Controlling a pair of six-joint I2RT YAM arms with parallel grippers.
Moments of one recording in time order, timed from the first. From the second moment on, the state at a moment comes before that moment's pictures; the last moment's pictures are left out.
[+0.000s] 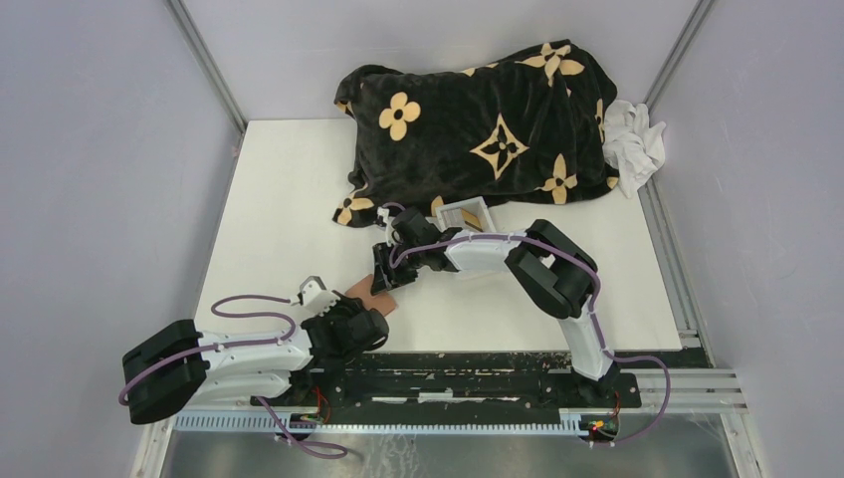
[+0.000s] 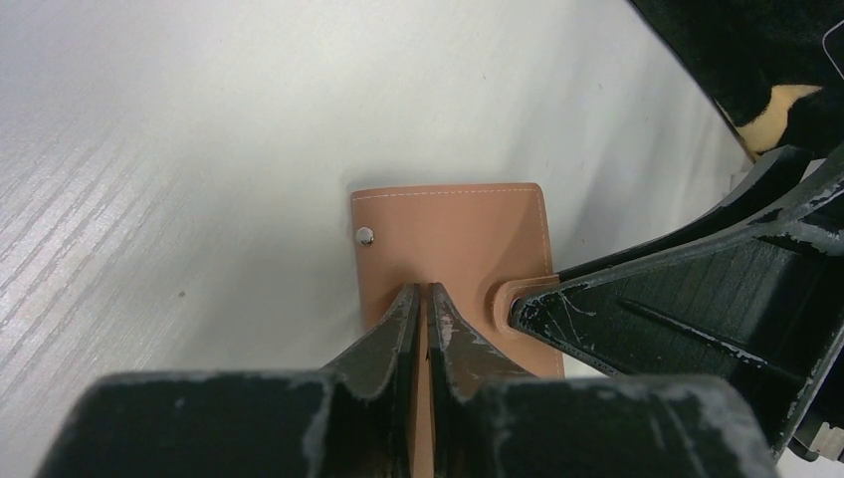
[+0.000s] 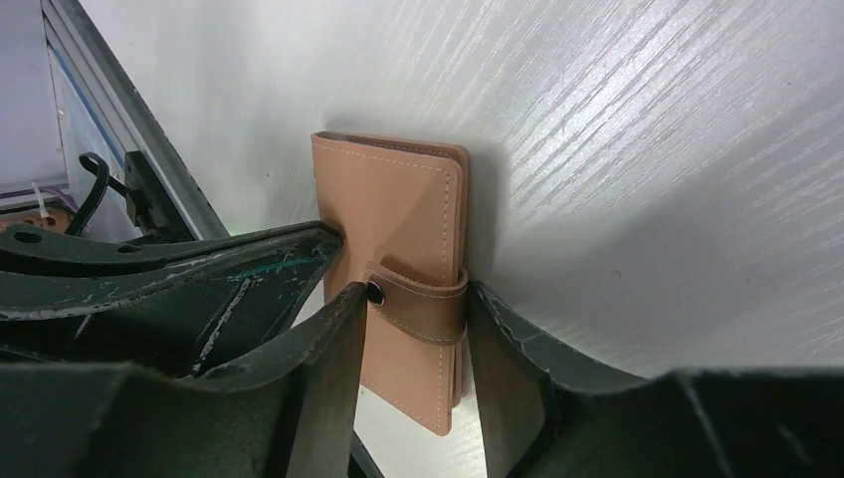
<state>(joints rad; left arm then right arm) -1.10 1.02 0.22 -0.32 -1.00 -1.70 0.91 2.10 1.32 -0.03 -0.44 0.60</state>
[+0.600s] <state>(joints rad) -1.10 1.02 0.23 -0.32 -1.00 -1.70 0.91 2.12 1.35 -0.07 -0.44 0.60</state>
